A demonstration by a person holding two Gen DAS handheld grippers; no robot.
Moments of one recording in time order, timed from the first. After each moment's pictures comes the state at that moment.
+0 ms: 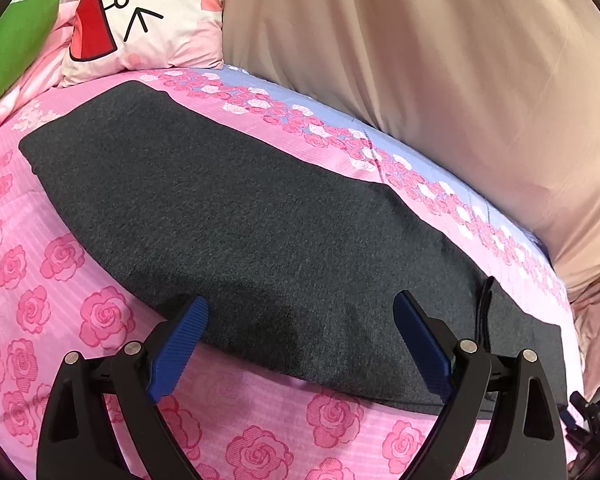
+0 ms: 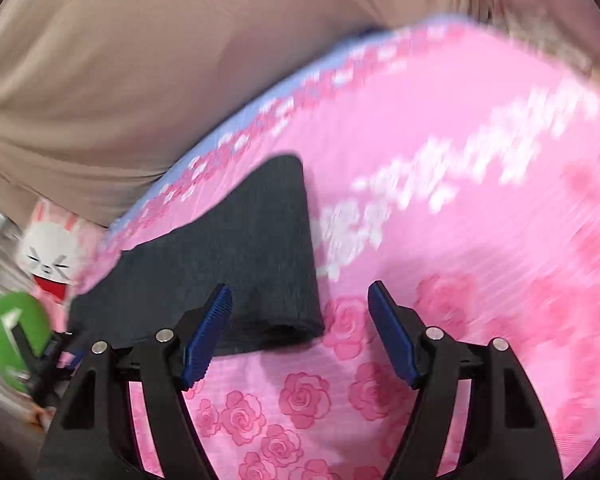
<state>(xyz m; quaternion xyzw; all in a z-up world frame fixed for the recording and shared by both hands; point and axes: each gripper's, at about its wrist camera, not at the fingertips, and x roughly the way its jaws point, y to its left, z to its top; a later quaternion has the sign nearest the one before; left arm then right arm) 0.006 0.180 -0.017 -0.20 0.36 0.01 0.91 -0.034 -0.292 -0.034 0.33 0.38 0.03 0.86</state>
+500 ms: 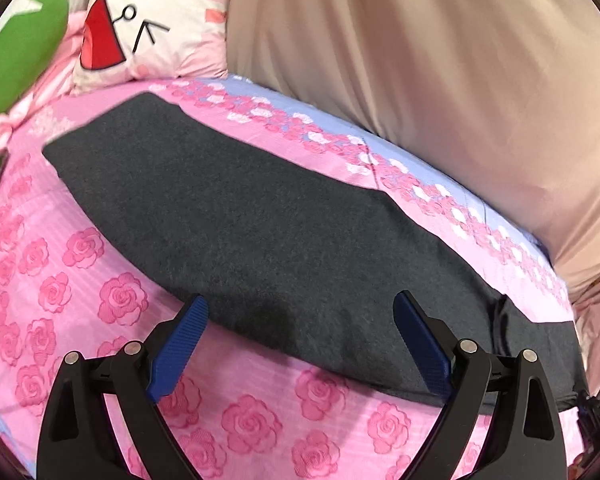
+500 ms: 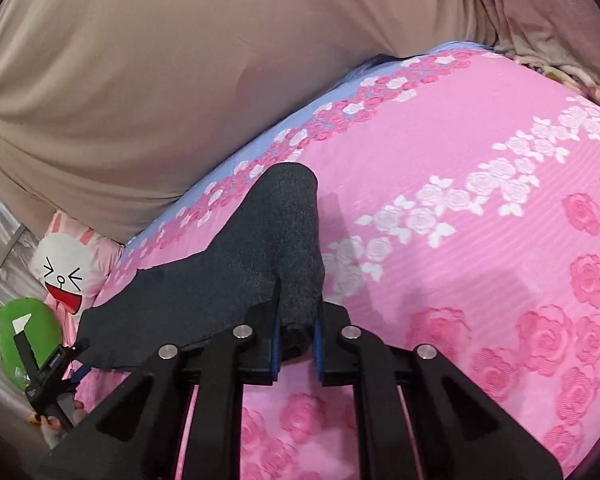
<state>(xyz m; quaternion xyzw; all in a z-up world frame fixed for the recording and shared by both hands) -0.018 0.167 -0.001 -0.18 0.35 0.02 0.92 -0.059 -0.322 -0.006 0.29 0.32 0.01 0.90</state>
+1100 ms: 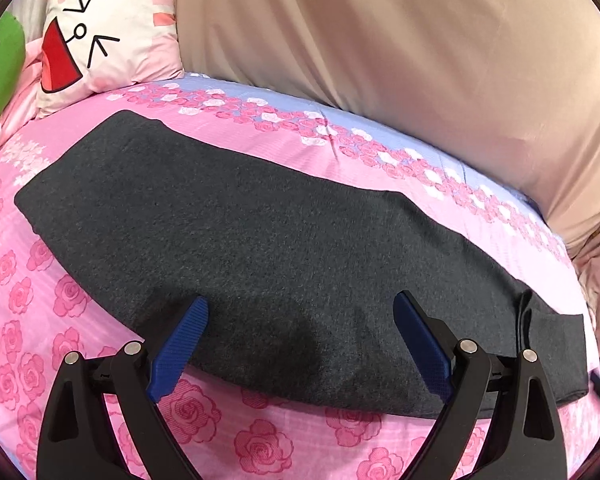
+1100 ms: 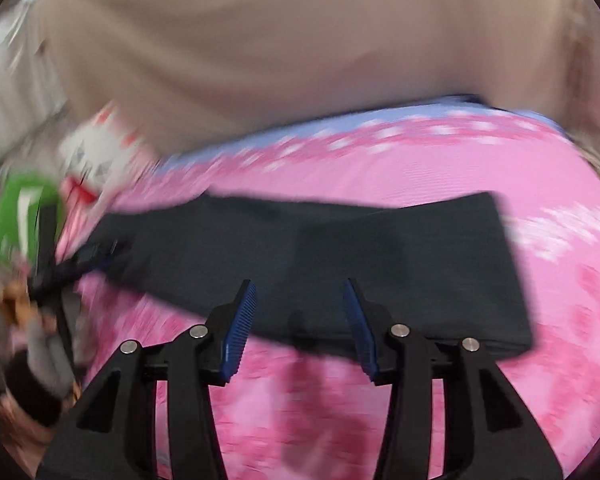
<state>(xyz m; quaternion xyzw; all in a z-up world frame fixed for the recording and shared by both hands) -0.010 0.128 -0.013 -0.14 0.36 -0.02 0.92 -0.054 -0.200 0.009 0.08 0.35 0.16 0.92</state>
